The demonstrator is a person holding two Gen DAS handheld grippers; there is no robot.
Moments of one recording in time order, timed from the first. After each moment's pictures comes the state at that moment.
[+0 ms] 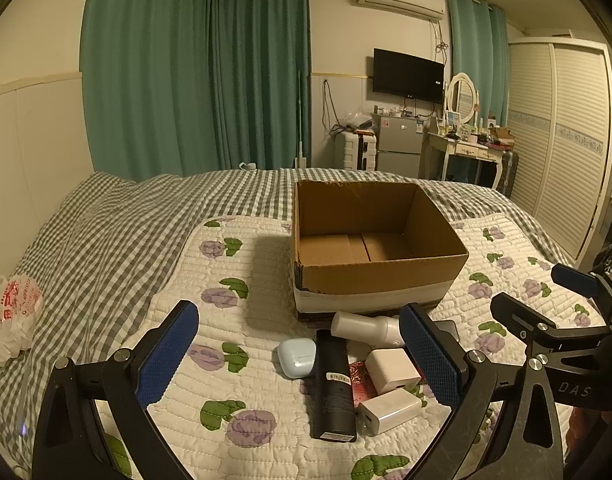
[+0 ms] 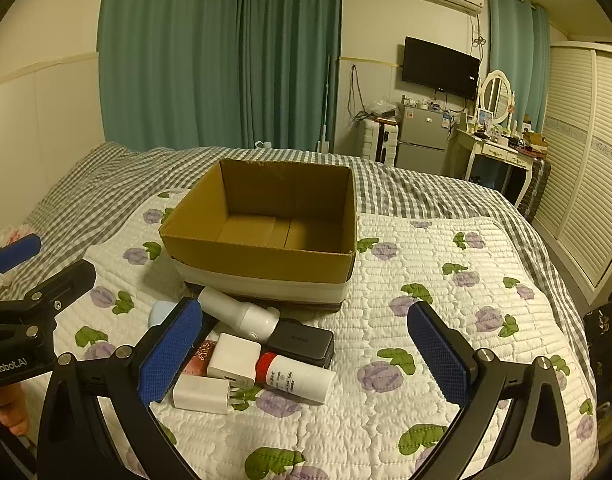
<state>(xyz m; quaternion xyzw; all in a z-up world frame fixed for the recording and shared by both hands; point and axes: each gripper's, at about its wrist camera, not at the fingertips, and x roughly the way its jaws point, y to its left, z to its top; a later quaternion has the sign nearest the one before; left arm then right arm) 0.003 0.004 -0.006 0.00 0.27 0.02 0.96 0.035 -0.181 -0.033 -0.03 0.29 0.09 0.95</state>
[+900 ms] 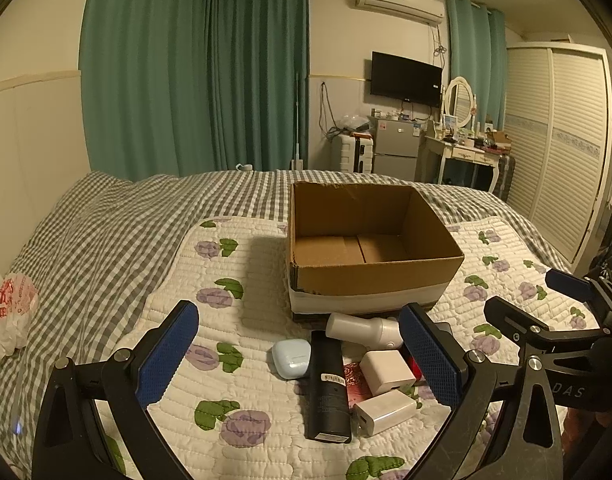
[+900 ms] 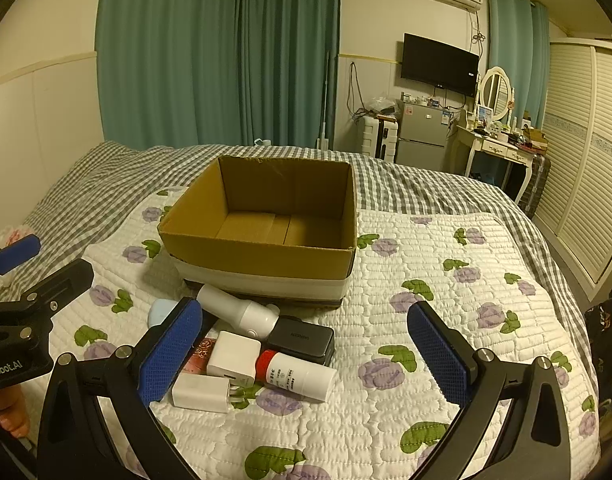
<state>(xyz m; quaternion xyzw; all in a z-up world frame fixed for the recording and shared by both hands) 0.003 0.004 -0.006 -0.01 0.26 0.01 0.96 0.036 -0.182 -0.034 -0.03 0.29 0.09 0.95</state>
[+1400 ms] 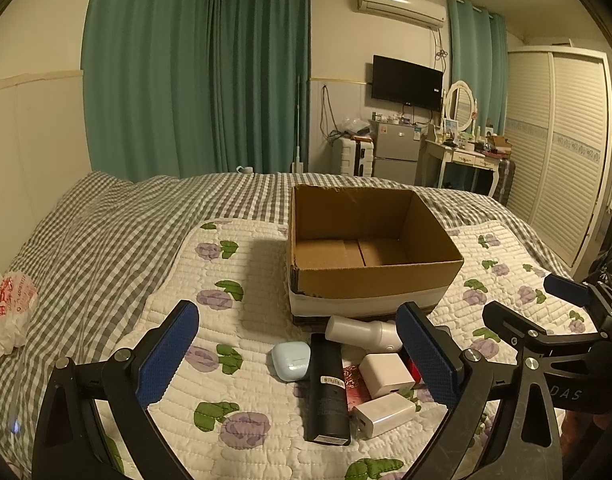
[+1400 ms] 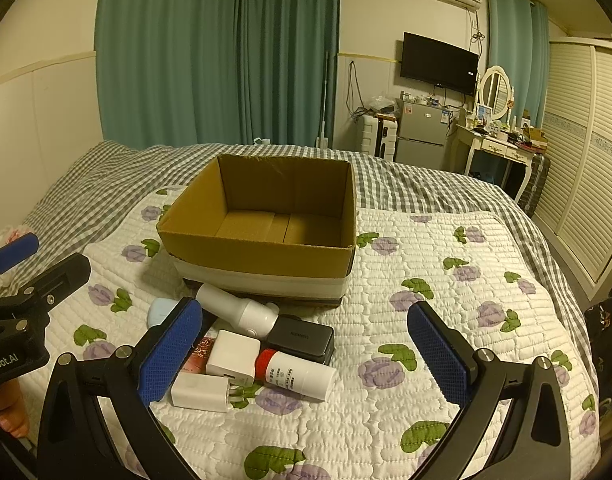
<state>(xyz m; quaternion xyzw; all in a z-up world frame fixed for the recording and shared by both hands) 0.003 0.005 -0.005 -0.01 0.26 0.02 0.97 0.037 -0.183 -0.036 -0.03 0.29 0.09 0.95</state>
